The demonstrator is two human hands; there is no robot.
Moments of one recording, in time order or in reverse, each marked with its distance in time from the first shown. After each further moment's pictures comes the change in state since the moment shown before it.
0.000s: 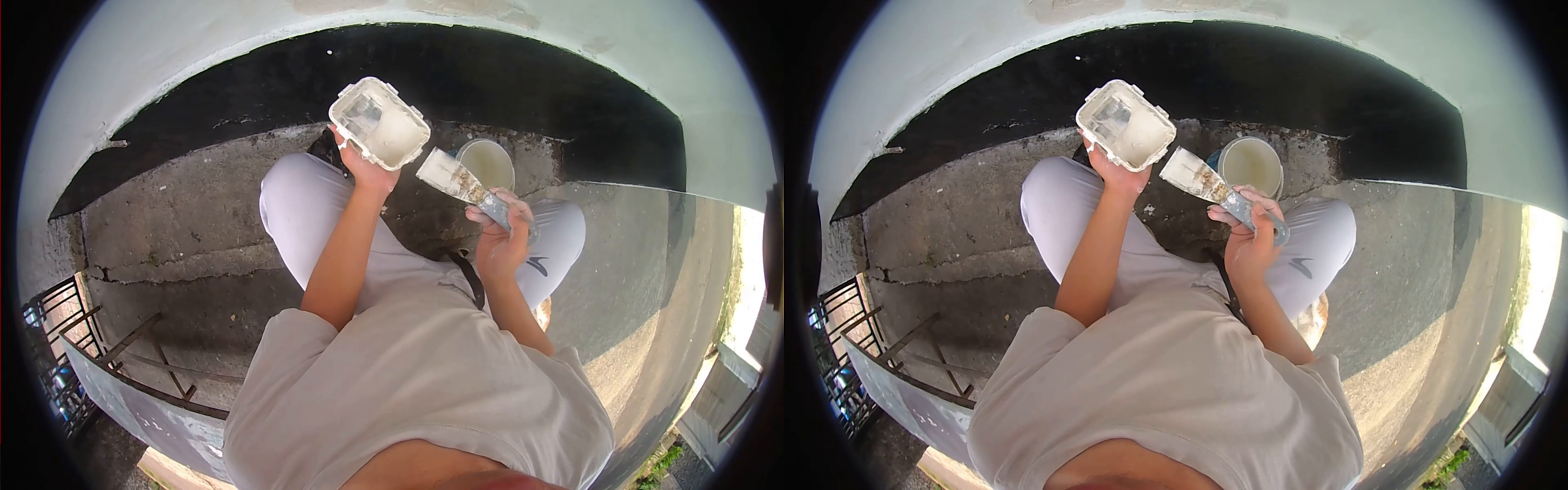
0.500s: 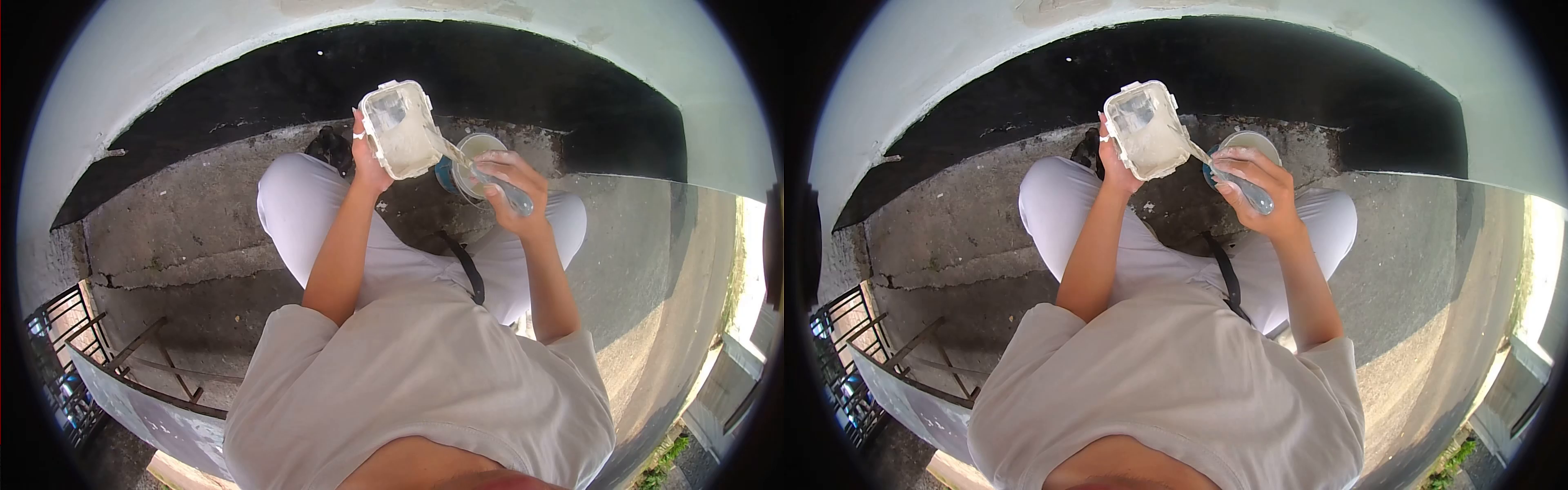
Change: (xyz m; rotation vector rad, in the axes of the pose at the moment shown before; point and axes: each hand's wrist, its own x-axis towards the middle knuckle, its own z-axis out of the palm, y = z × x) left_hand -0.001 -0.001 -0.001 0.200 0.021 -0.355; right_hand 0.077 -0.043 0.008 -0.915 -0.716 -0.547
